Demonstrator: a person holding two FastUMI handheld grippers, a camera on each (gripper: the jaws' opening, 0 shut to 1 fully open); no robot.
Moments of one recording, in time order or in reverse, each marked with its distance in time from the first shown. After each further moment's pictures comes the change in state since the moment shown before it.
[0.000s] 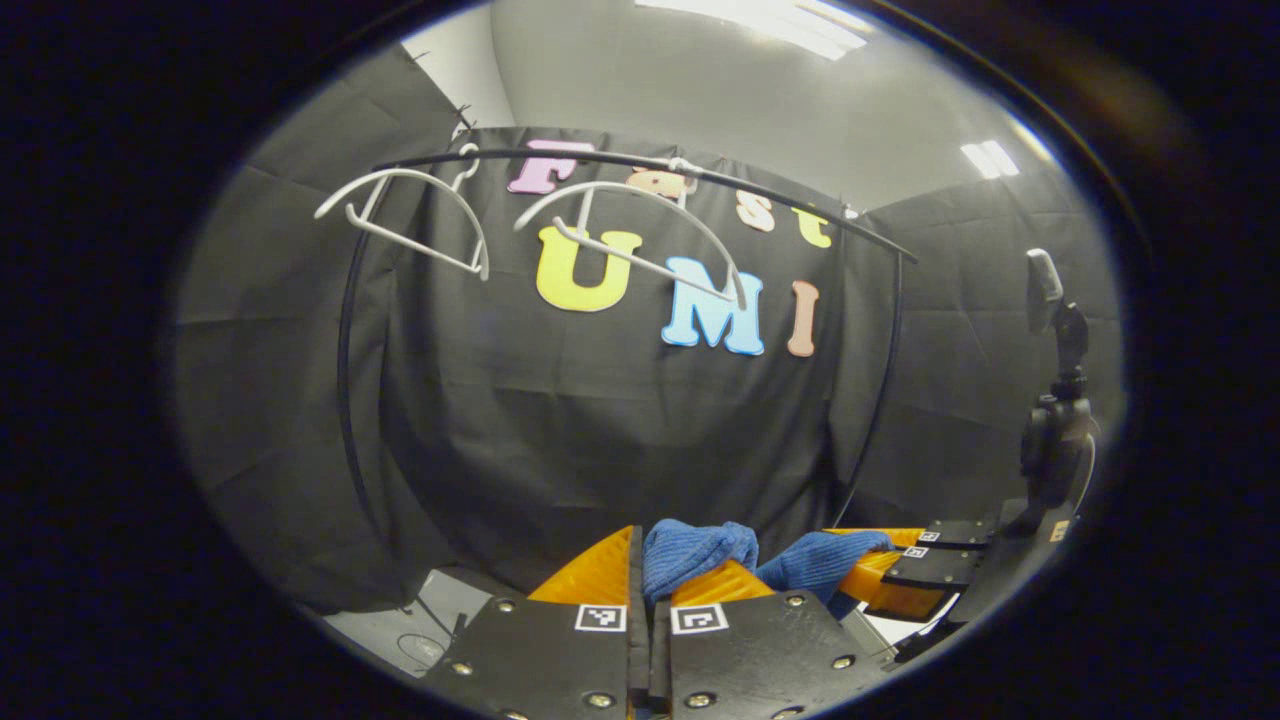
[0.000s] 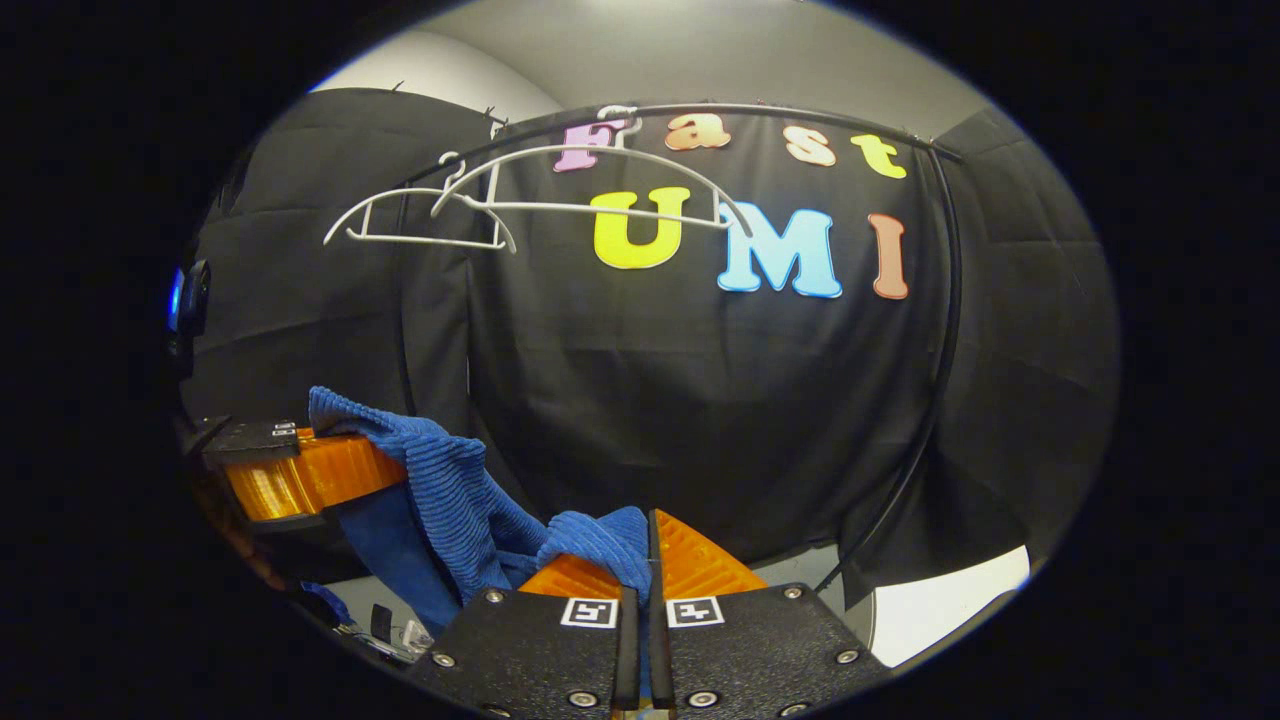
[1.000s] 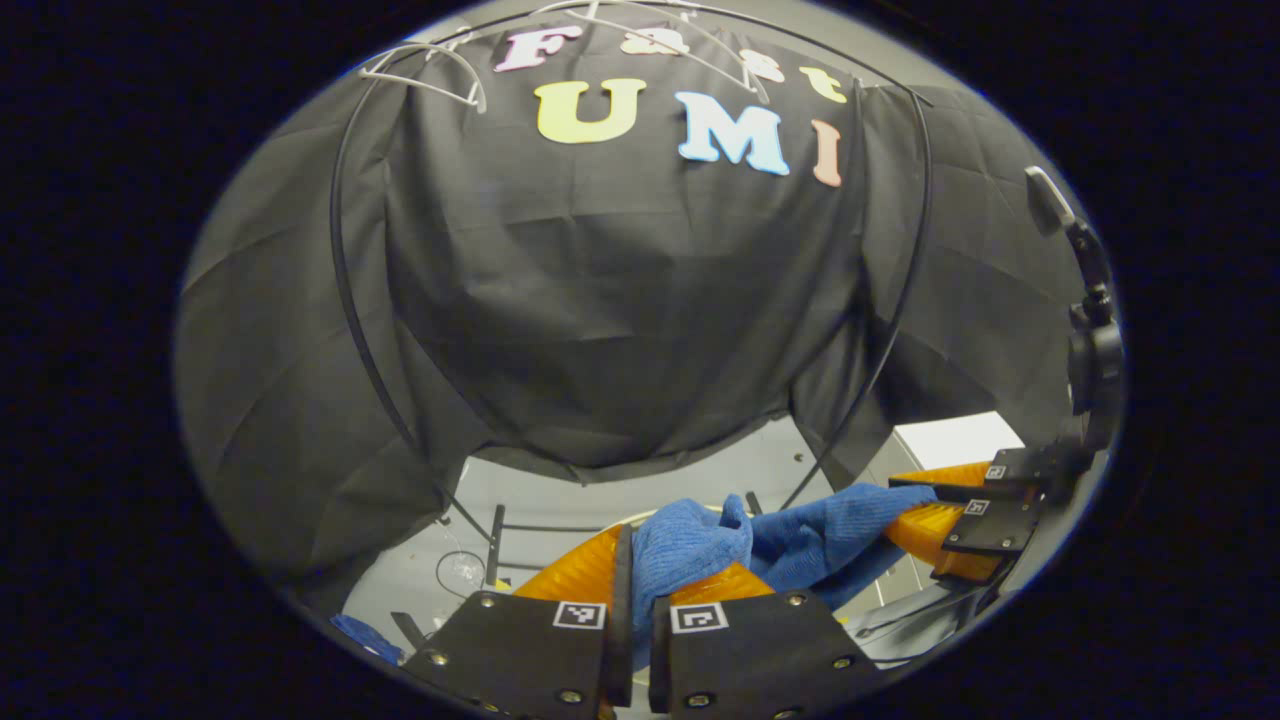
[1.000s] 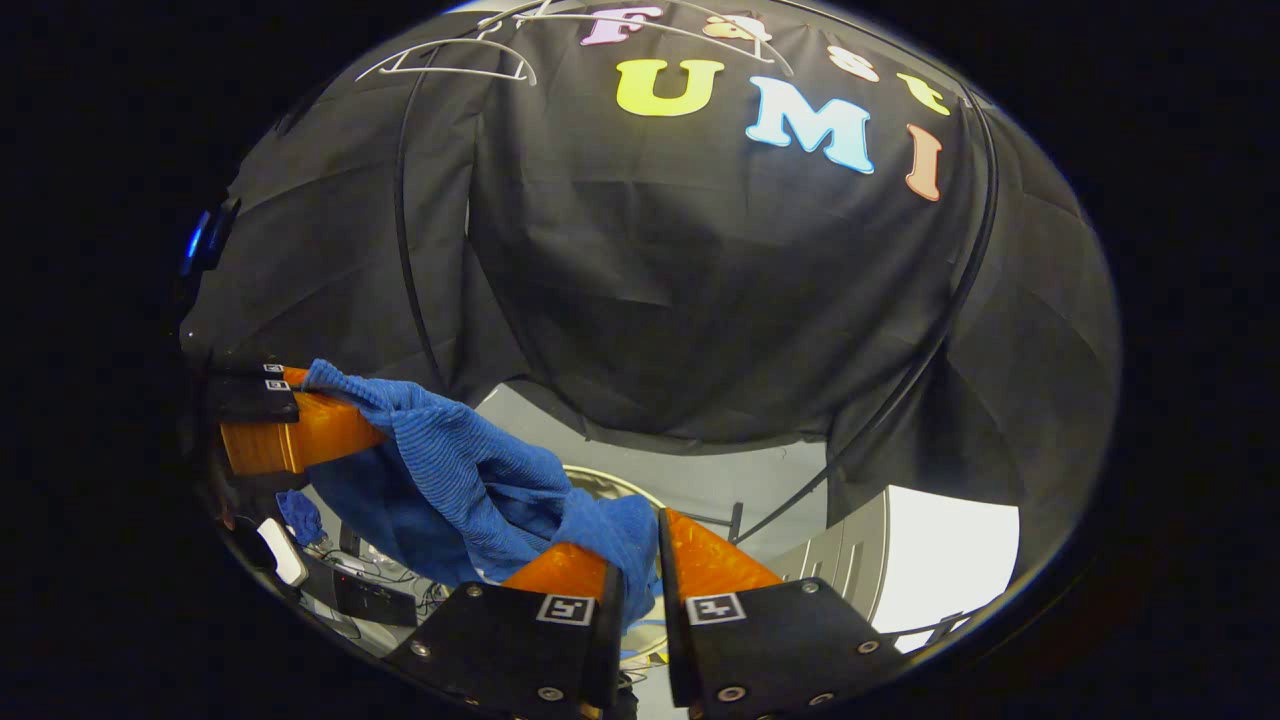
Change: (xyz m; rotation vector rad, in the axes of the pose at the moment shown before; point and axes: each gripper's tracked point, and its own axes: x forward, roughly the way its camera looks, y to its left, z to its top) left arm -0.013 0.037 -0.212 0.091 0.491 0.064; right arm -0.015 -0.005 -0.167 -0.105 0.407 0.000
